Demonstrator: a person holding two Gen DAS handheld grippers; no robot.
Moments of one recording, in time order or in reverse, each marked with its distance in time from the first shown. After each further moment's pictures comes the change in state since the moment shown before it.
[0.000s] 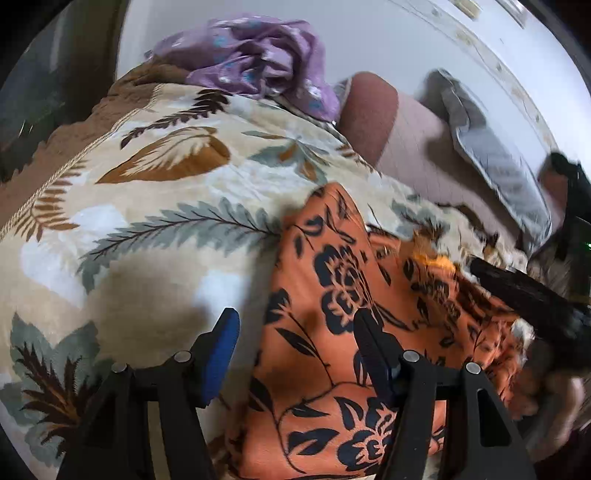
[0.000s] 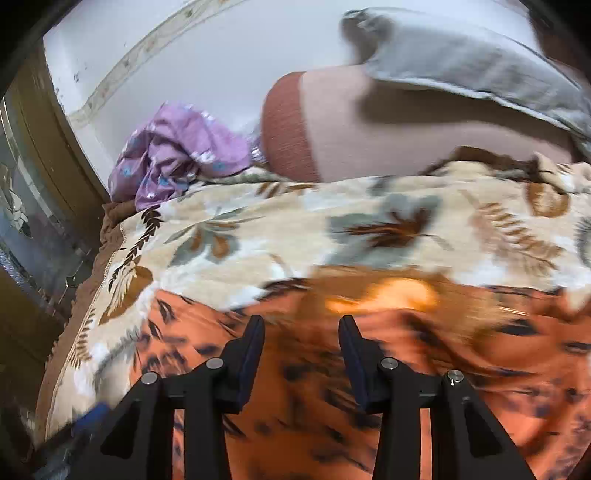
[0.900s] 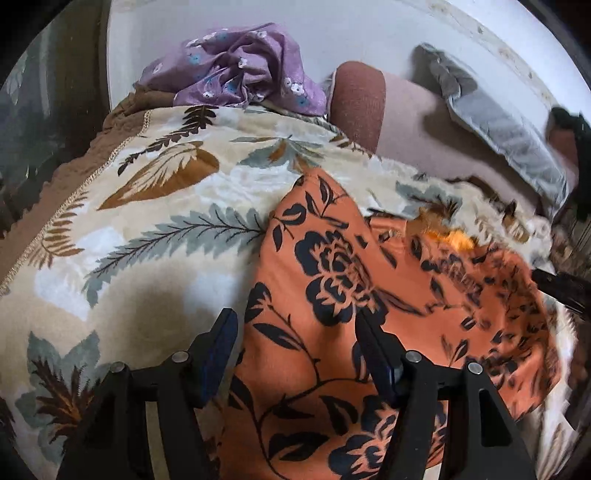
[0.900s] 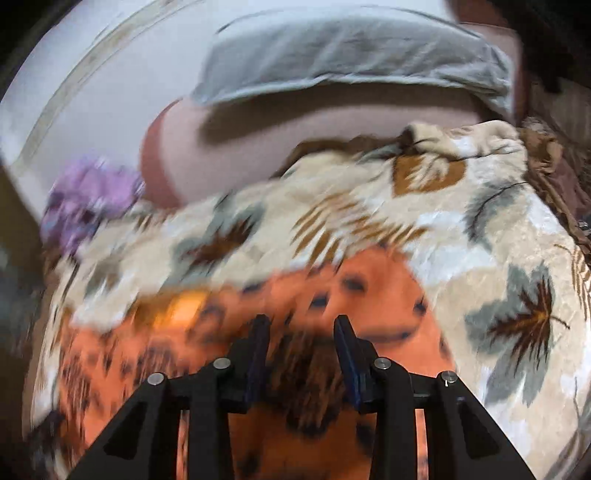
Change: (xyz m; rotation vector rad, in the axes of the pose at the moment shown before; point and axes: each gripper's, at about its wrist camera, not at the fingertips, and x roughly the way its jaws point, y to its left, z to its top) left arm 0.009 -0.027 -0.011 0.131 -0.023 0.140; right arm -0.014 -0.121 -0.003 0.085 0.062 -0.158
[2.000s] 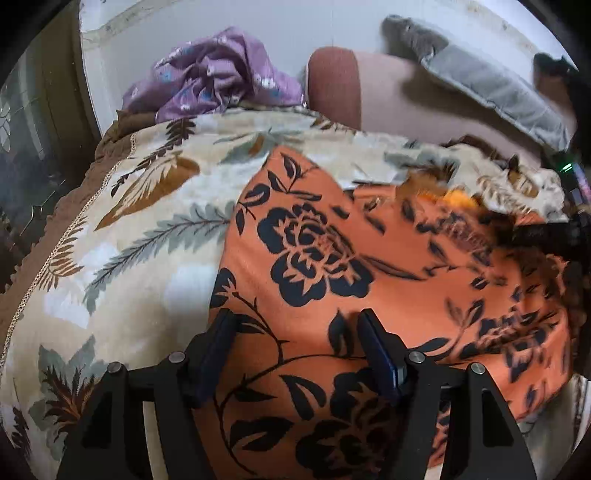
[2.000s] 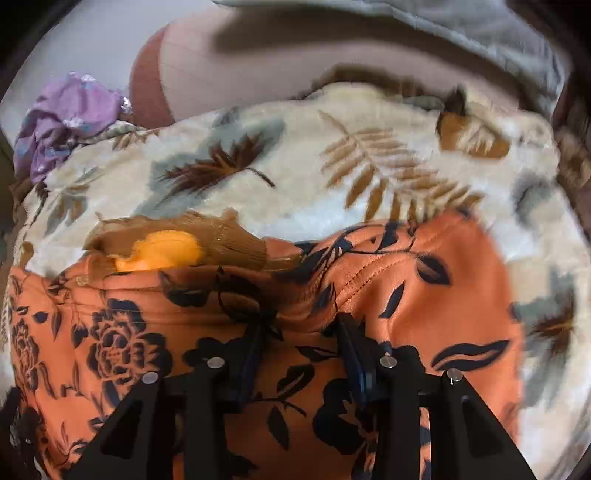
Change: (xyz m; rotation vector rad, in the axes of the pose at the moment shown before) left arm 0.013 -0.032 -0.019 0.141 -0.007 0.086; right arm 0.077 0.029 0.014 -0.031 0.129 -0.081
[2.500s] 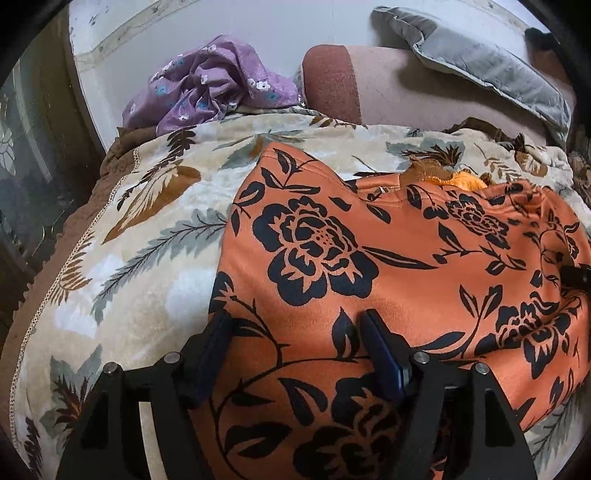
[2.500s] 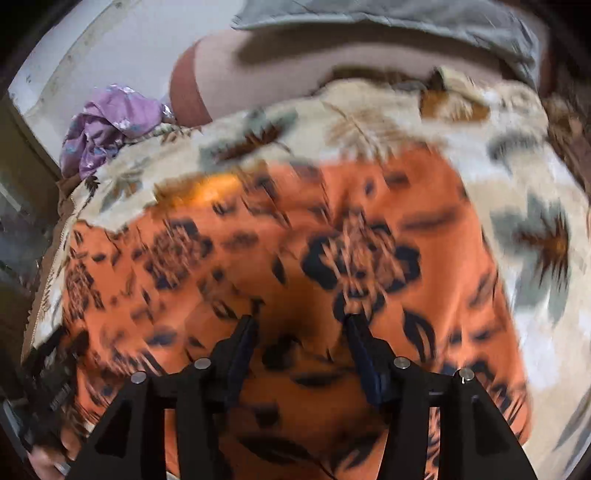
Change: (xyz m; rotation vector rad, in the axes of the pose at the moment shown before) left arm 0.004 -0.014 -0.007 0.071 -0.023 0.070; right arm -0.065 -0.024 -0.086 0.021 -0.035 0.149
